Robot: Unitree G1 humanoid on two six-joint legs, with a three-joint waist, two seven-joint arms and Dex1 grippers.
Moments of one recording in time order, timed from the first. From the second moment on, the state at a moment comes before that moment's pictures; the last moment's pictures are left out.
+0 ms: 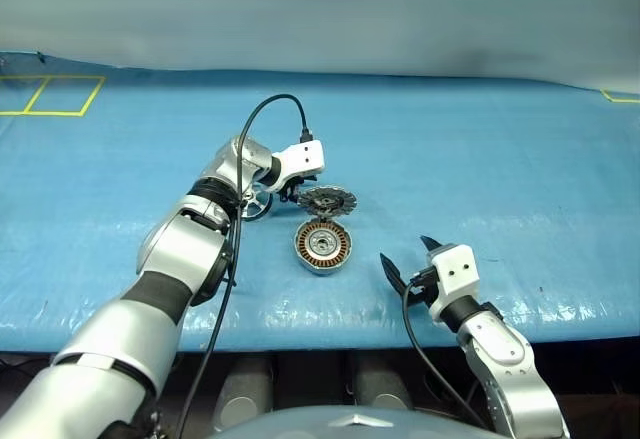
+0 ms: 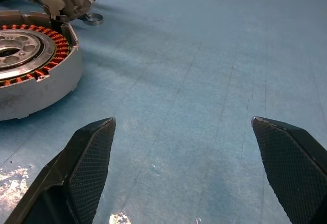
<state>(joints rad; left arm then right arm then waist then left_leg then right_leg) -1.17 0.20 -0.30 1.31 0.30 -0.14 -1.07 0.34 -0.28 0.01 -0.43 0.09 0.23 0.33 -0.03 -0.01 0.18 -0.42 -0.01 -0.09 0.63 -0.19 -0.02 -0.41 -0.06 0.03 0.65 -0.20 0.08</state>
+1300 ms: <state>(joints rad) -1.12 0.18 -0.27 1.31 0.30 -0.09 -0.99 0.33 -0.29 0.01 -0.43 0.09 0.26 0.33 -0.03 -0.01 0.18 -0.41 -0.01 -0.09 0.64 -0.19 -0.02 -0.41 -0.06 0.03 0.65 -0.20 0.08</state>
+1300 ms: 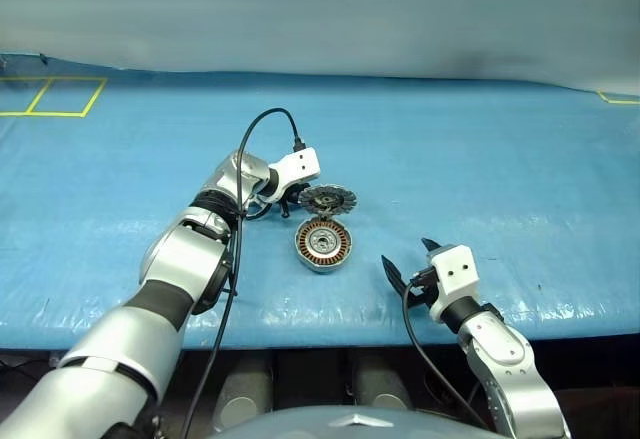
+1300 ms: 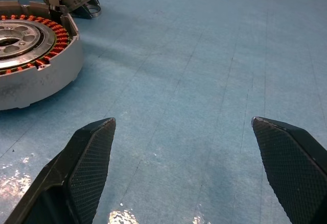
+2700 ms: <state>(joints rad) -0.58 0.70 -0.07 0.18 -0.07 0.25 -1.31 0.14 -0.35 0.08 -0.36 0.12 0.27 0.49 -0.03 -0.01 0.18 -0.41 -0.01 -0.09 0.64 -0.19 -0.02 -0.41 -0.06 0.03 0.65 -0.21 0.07</state>
